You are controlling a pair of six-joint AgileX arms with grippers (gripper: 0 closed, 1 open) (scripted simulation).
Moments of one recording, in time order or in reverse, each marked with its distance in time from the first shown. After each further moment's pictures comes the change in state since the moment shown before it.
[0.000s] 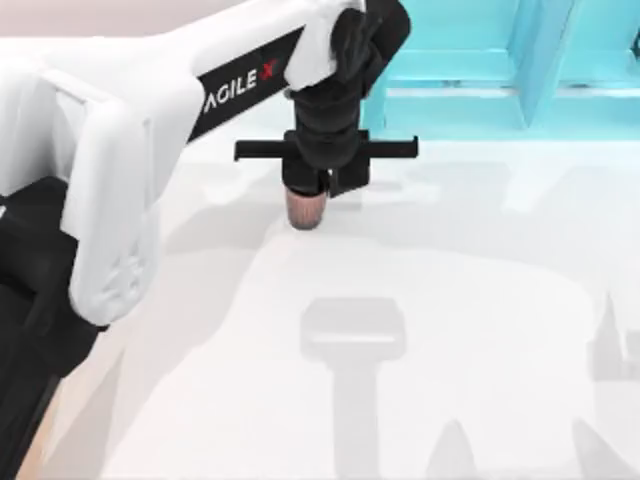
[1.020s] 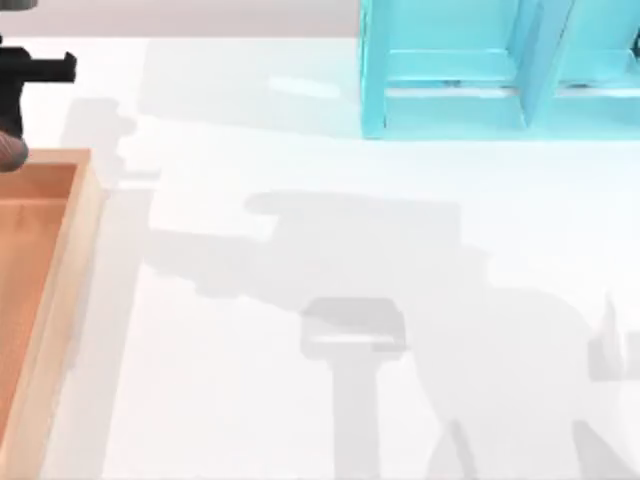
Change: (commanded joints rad) left arm 0.603 -0.629 -0.482 -0.105 0.193 0.653; right arm 0.000 0.000 0.000 0.000 0.000 0.000
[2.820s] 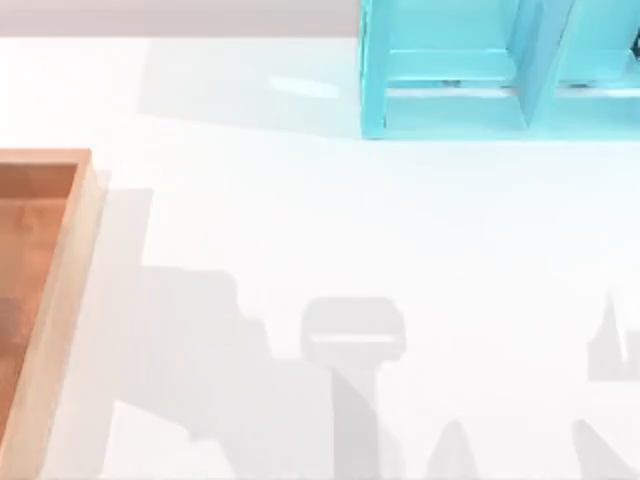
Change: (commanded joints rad) left arm 0.261 -0.166 -0.415 0.118 -0.013 0.183; right arm 0.000 0.000 0.000 0.000 0.000 0.000
